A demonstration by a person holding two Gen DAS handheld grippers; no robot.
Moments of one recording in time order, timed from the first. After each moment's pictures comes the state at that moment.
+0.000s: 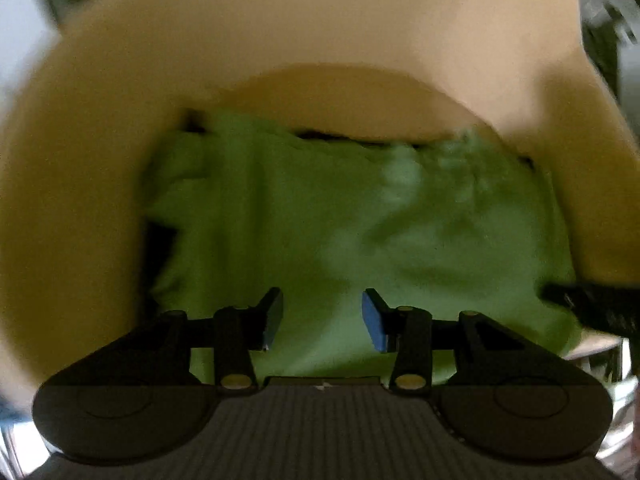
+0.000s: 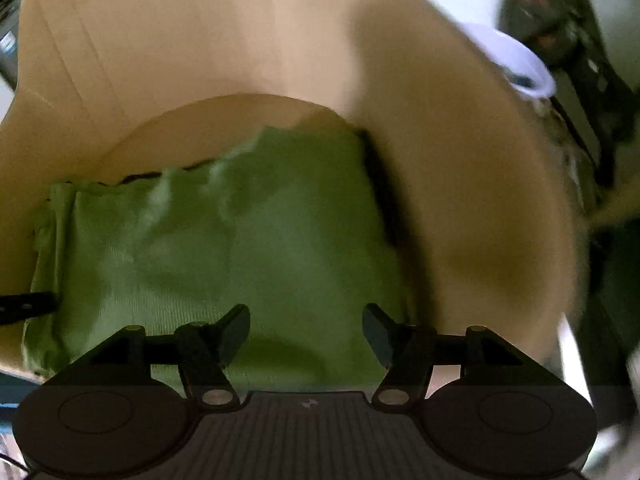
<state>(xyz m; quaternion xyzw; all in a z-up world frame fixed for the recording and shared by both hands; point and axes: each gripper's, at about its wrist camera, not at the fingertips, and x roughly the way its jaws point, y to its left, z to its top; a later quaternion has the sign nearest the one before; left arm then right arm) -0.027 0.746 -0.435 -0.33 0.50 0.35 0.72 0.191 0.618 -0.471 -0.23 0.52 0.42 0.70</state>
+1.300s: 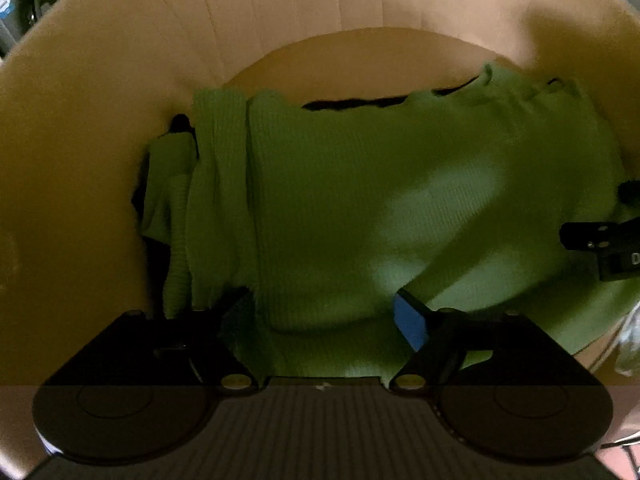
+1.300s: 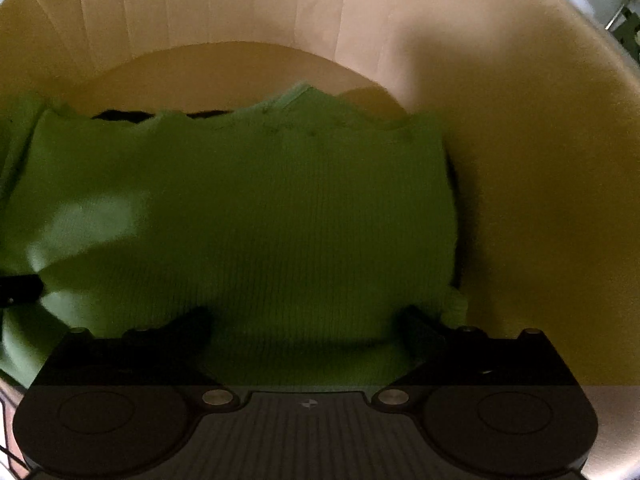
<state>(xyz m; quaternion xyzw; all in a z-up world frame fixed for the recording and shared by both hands) -0.040 0.724 -0.446 -0.23 0.53 0.35 0.74 0.177 0.635 -0.515 -0.32 0.48 0.43 0.69</state>
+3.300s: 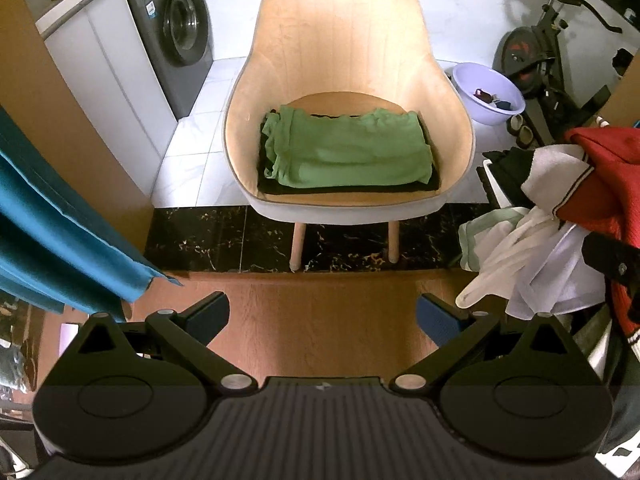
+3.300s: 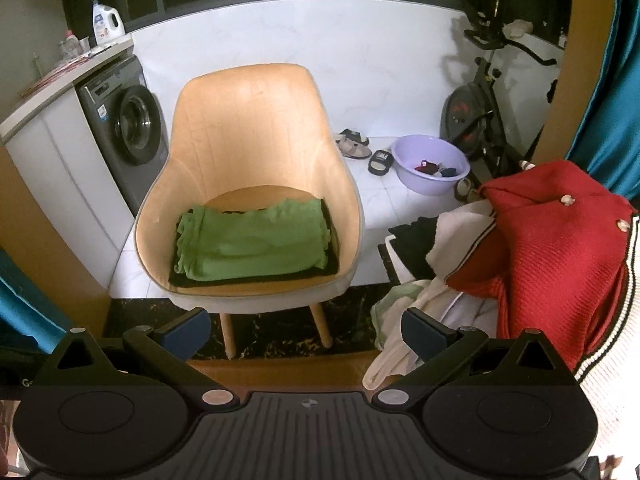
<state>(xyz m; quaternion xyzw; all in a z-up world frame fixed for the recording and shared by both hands) -0.207 0.314 -0.090 -0.26 0.46 0.43 0.74 -0.040 0.184 -0.067 -0.17 0.39 0.43 0.80</state>
